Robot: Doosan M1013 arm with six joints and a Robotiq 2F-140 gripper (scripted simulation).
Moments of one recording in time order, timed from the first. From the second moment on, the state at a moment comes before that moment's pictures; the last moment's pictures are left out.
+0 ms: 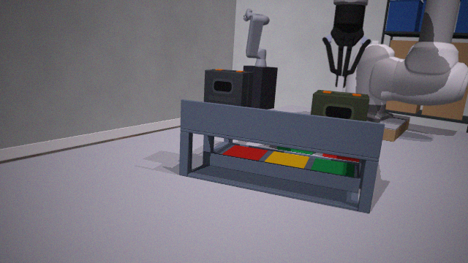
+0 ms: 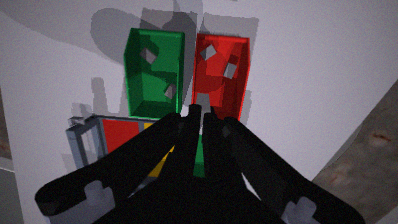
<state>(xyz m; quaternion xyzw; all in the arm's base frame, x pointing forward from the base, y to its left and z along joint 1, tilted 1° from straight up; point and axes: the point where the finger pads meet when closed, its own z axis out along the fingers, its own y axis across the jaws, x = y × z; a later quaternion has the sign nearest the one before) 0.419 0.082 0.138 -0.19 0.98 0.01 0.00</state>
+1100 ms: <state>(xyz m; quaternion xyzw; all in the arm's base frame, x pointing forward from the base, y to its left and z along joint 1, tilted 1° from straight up) 0.378 0.151 0.142 -0.19 0.98 0.00 0.00</state>
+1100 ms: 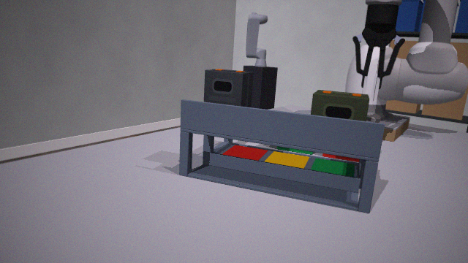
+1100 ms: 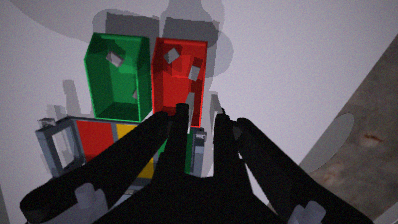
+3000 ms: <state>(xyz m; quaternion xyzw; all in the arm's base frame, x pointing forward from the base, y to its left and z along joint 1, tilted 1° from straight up) 0.379 0.151 0.095 -0.19 0.98 0.00 0.00</state>
